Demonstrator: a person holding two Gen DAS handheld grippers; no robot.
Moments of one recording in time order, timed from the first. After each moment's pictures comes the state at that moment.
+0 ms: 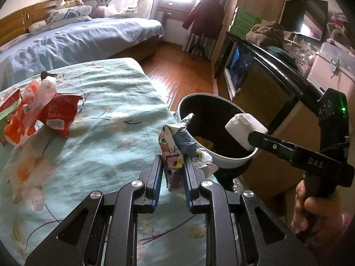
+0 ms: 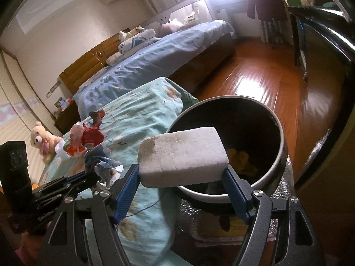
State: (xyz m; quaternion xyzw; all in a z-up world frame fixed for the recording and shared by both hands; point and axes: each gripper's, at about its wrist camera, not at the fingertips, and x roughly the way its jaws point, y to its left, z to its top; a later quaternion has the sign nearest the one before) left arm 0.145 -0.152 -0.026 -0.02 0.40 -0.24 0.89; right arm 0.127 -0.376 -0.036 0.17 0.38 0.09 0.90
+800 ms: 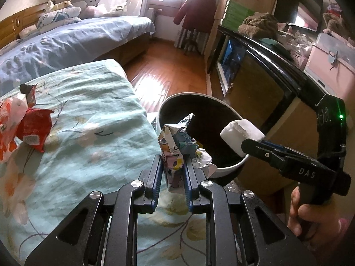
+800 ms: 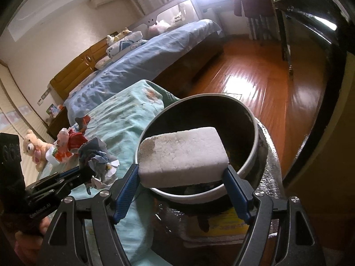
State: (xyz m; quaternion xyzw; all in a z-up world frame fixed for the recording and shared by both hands) left arm 0.158 -0.193 -0.024 0.00 0.40 -0.26 0.88; right arm 0.127 -0.407 -0.048 0.18 0.39 0.06 0.90
